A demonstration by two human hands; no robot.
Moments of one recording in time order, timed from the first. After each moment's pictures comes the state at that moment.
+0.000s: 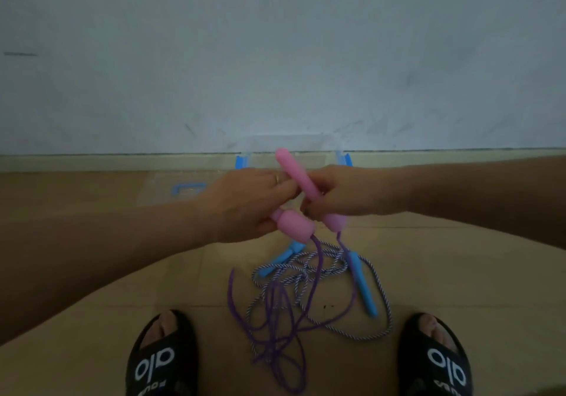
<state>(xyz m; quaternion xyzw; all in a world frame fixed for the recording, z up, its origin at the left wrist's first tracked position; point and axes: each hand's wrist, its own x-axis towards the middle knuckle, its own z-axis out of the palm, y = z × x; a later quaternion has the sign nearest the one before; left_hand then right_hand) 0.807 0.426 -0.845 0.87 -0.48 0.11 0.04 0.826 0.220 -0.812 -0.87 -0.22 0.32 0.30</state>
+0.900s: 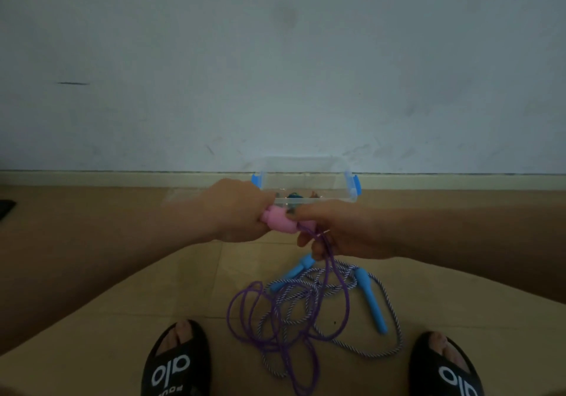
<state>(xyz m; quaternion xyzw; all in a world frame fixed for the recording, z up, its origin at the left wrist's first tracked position) 0.798 0.455 -0.828 0.96 -0.25 -0.05 -0.09 0.787 0.245 -0.823 -0.69 -0.03 0.43 0.58</state>
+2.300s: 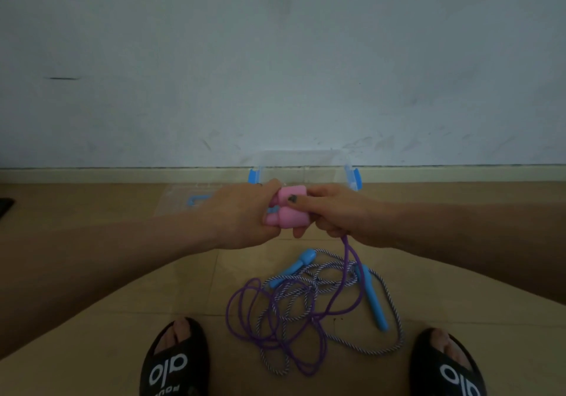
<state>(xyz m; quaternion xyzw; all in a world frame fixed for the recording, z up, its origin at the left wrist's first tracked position) 0.793 0.440 -0.836 0.97 -0.23 -0.02 0.09 0.807 0.239 -0.830 -0.77 -0.09 0.32 0.54</state>
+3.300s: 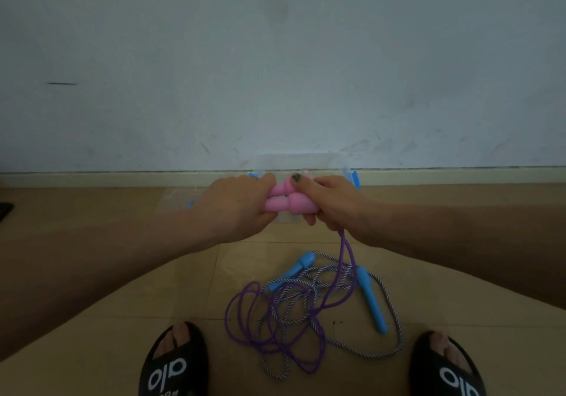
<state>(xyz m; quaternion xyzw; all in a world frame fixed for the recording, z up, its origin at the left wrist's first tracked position) 0.800 0.439 -0.832 0.98 -0.20 0.07 0.01 0.815 0.243 -0.834 -0.80 -0.06 0.21 0.56</state>
